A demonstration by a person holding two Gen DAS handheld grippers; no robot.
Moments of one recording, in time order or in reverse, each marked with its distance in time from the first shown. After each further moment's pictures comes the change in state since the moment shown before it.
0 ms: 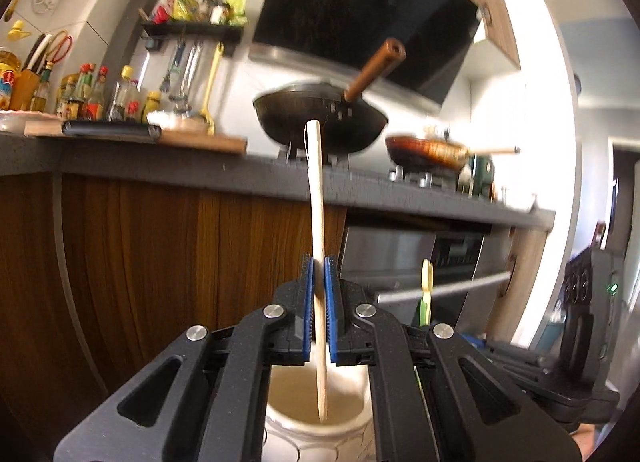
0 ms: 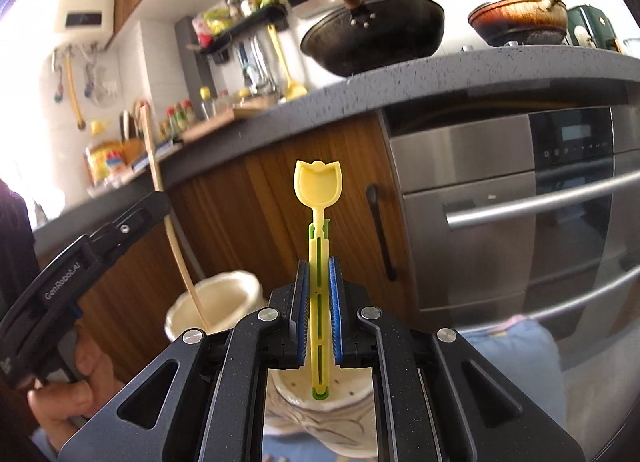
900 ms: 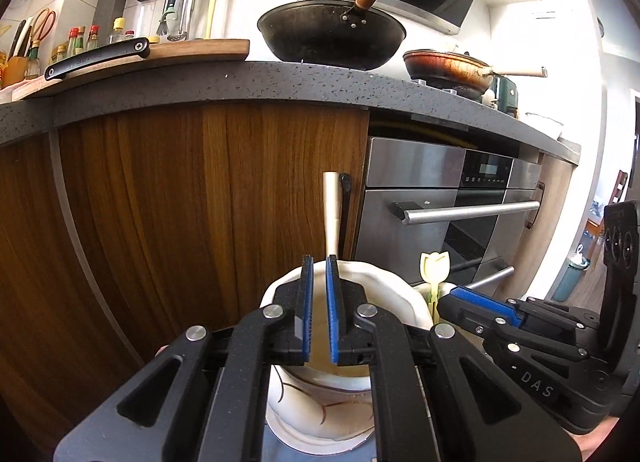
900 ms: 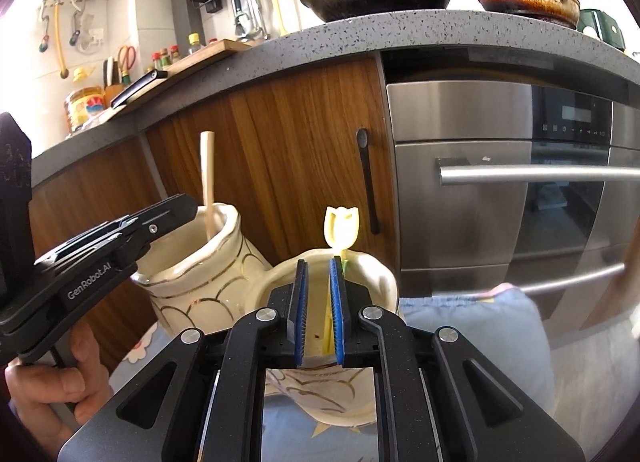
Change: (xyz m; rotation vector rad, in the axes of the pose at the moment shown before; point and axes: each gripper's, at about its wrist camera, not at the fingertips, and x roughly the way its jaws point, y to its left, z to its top) left arm 0.028 0.004 -0.032 0.056 0.261 0.085; right arm 0.017 0.006 -0.022 -0.059 0.149 -0.076
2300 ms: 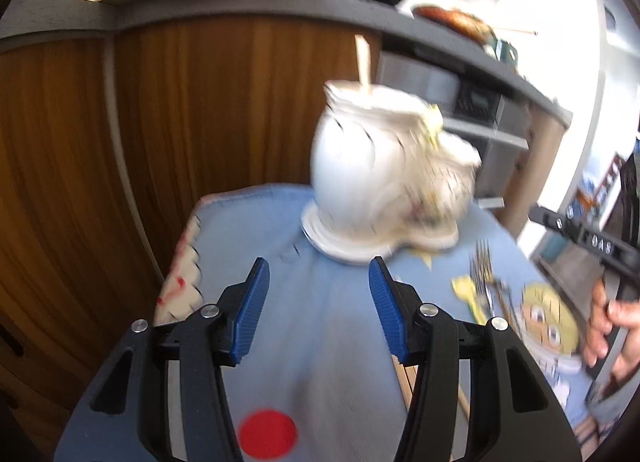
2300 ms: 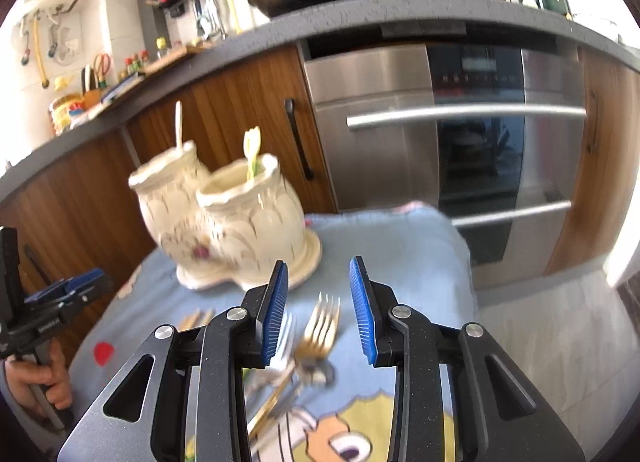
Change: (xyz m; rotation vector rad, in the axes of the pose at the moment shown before) left arm -0.085 0.033 -0.109 -0.024 0.219 -0.020; right arm -0.091 -0.048 -0.073 0.088 0.064 -0.107
